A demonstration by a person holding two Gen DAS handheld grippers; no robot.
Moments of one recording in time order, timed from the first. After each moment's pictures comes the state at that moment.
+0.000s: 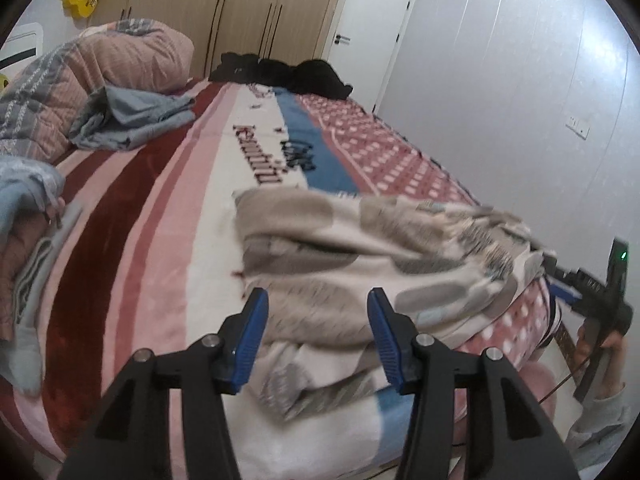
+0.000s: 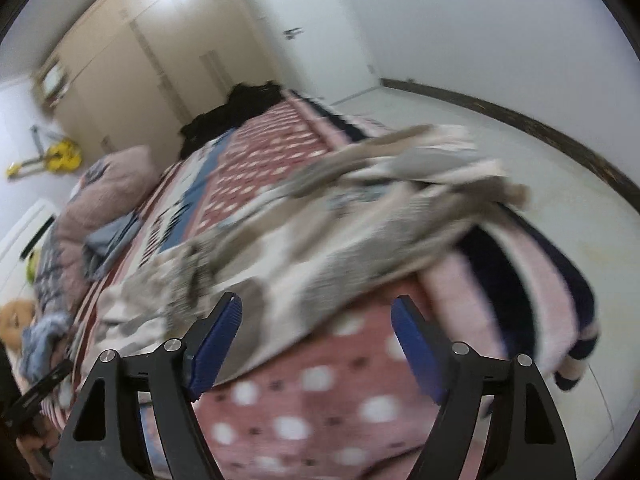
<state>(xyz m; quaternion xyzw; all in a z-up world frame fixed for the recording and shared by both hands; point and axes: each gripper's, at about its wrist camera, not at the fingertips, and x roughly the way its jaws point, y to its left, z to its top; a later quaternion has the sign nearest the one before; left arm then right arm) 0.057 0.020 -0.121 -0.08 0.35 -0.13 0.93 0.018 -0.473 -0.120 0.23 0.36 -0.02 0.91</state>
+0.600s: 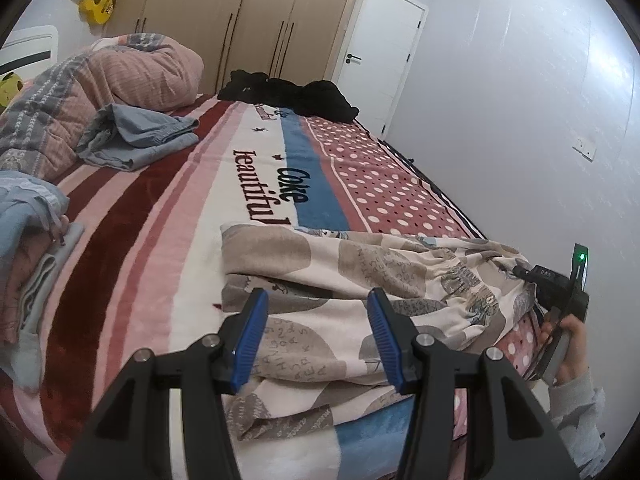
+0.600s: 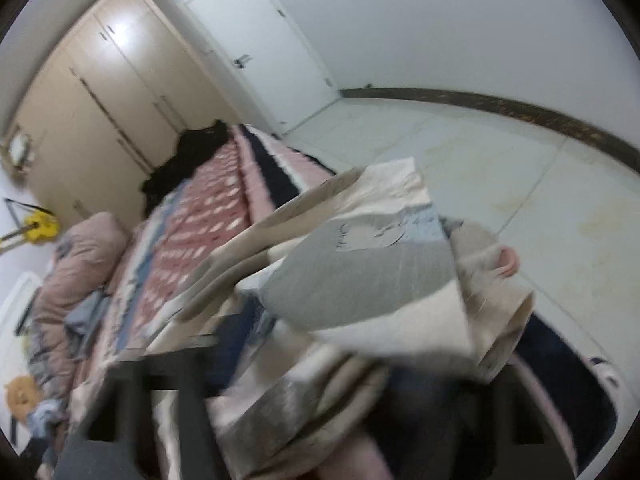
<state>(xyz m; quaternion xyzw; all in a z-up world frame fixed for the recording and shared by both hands) 0.058 0.002 -0.097 -0.10 0.32 -0.10 0.94 0.117 -0.535 -0.143 0.29 0.33 -0.06 0.90</state>
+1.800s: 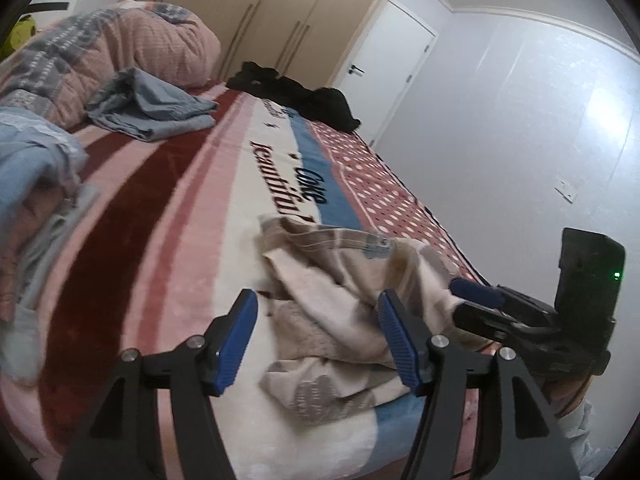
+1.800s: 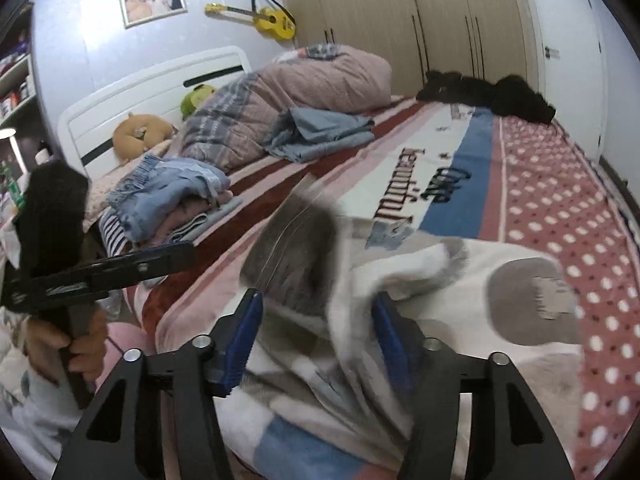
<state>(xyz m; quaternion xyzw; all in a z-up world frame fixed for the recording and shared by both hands) 0.054 0.073 -0.120 -0.19 0.32 -0.15 0.92 0.053 -0.204 -0.075 -0.03 0.34 0.36 0.87</state>
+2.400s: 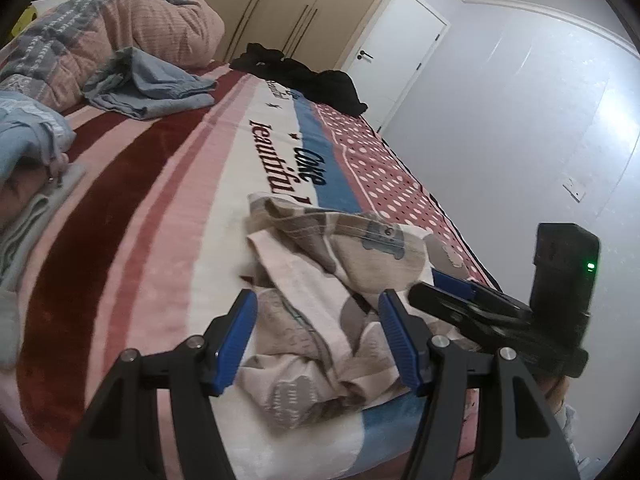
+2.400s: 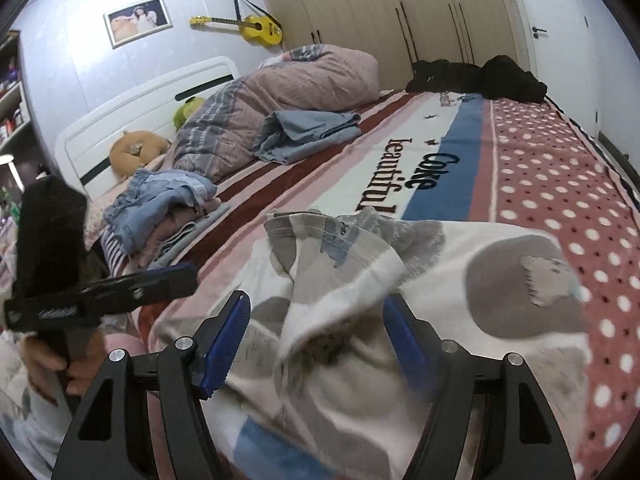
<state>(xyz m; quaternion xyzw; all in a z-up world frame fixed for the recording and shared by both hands) 0.063 0.060 -0.127 -0.19 0.34 -0.13 0.91 0.094 -0.204 -0.104 0.01 0.37 0.34 0.86</state>
